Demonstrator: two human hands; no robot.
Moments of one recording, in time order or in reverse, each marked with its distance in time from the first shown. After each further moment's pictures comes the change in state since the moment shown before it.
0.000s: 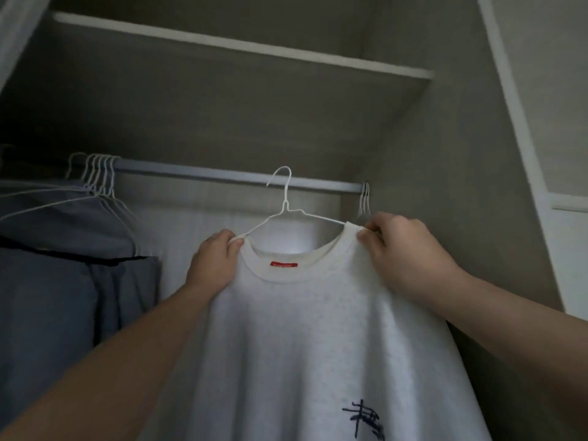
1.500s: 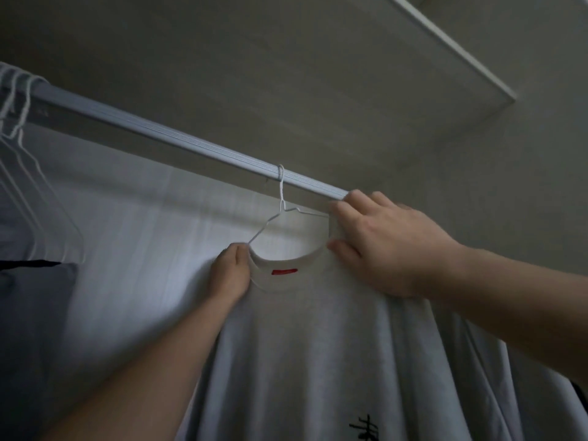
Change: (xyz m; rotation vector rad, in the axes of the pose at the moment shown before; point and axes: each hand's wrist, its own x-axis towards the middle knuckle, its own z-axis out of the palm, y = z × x) left_hand 0.095 -0.075 0.148 -0.605 -0.051 -0.167; right_hand 0.098 -0.087 0.102 -0.816 -0.086 -0.282
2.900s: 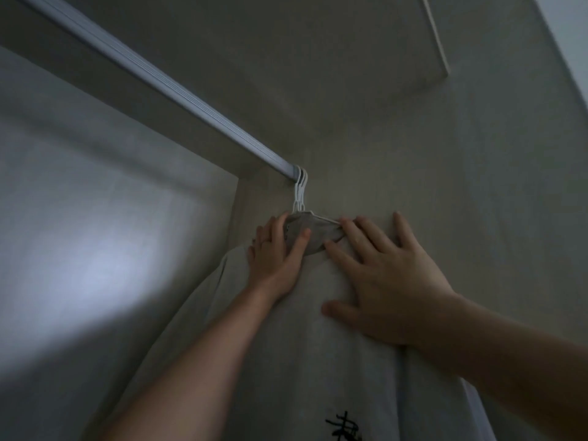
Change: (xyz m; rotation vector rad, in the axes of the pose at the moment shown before) left_hand -0.069 0.104 0.245 -0.317 -0.255 0.149; right_hand -0.081 0.111 0.089 -0.523 -0.375 0.081
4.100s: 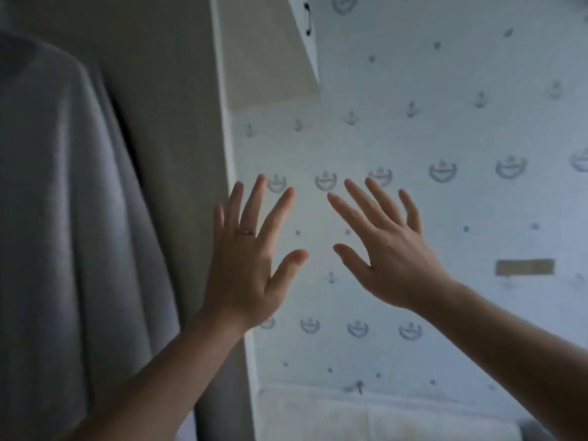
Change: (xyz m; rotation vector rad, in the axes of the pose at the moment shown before) left_hand -0.377 0.276 0.043 -0.121 -0.394 0.488; right_hand -0.433 0.123 -0.057 0.292 -0.147 0.398
